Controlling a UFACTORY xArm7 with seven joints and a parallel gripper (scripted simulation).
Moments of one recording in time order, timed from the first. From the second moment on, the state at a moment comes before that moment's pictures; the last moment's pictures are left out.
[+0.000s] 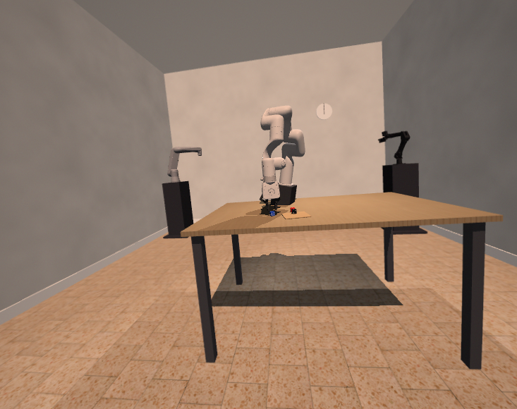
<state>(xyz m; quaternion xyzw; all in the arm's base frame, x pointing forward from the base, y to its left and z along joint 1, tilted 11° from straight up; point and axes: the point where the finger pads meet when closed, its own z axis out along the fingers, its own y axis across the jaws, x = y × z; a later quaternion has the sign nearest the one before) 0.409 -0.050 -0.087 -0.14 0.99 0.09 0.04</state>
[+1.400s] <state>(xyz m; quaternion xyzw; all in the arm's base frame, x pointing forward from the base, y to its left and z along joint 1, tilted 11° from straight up) 0.409 -0.049 -0.096 -0.14 0.99 0.09 0.04</state>
